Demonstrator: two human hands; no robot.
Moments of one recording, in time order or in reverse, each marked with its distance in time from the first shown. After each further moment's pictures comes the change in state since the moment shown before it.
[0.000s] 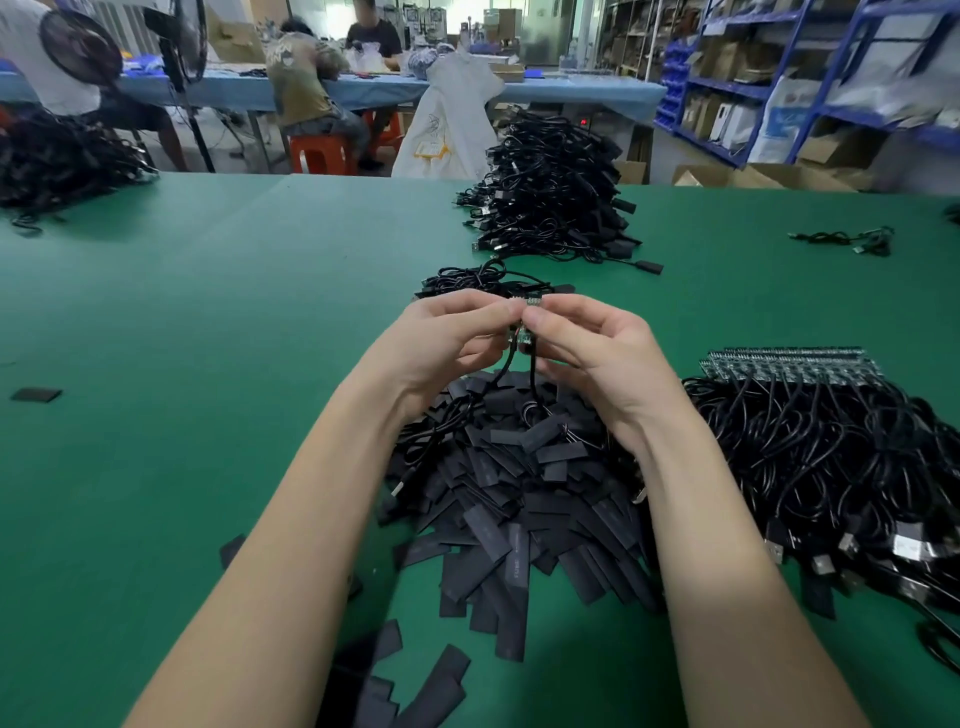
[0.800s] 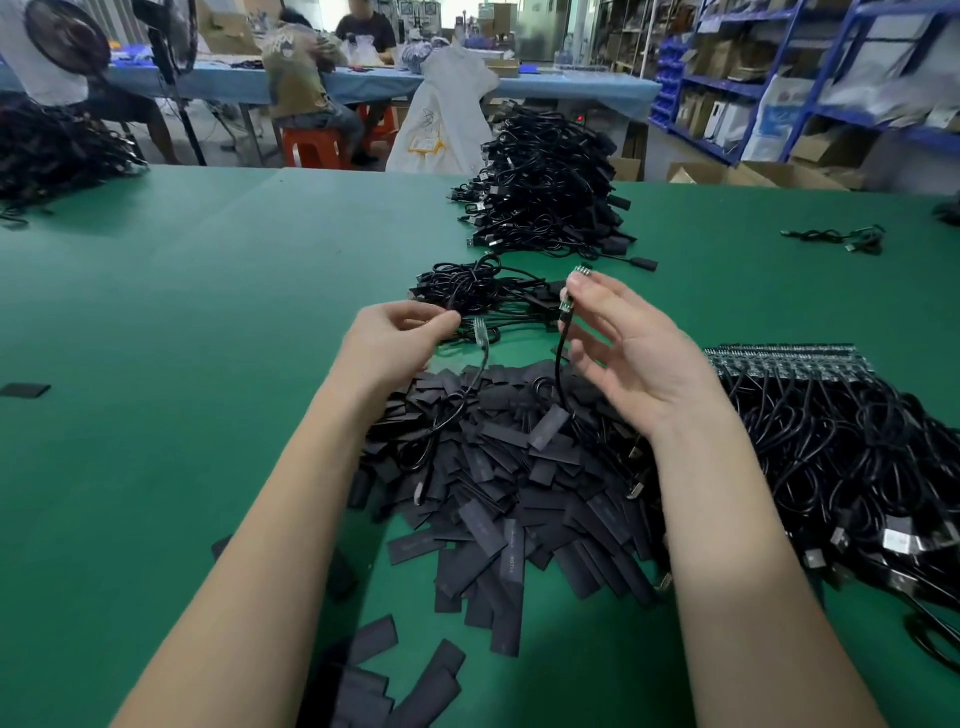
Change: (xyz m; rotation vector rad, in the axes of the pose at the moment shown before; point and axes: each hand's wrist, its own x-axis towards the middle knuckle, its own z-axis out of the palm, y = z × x) left_hand 0.005 -0.014 -0.030 0.446 0.429 0.004; right_hand -0.002 -0.016 -0.015 0.220 0.095 0.139
